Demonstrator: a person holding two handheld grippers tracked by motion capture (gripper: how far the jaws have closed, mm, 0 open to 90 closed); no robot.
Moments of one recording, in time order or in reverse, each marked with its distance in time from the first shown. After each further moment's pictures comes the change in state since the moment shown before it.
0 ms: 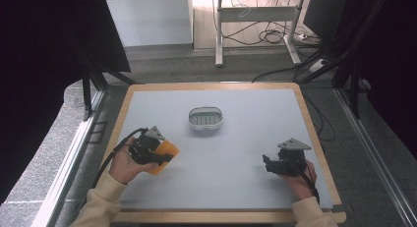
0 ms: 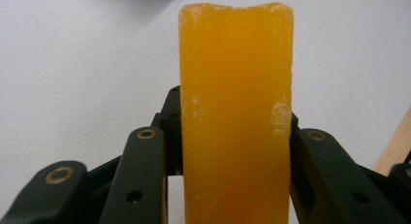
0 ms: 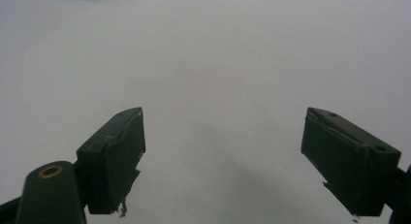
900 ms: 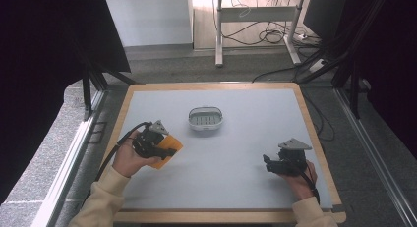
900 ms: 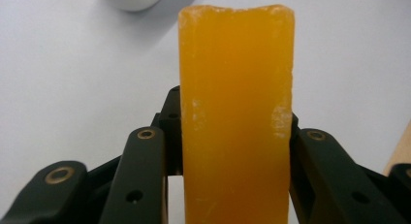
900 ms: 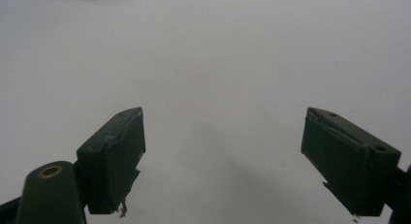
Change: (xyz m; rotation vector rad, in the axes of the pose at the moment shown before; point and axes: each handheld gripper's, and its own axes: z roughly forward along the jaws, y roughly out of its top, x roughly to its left) left arm 0.004 0.021 0.001 -0.021 -0.006 0.044; right arm -0.001 0.000 -0.001 0.003 -0.006 0.004
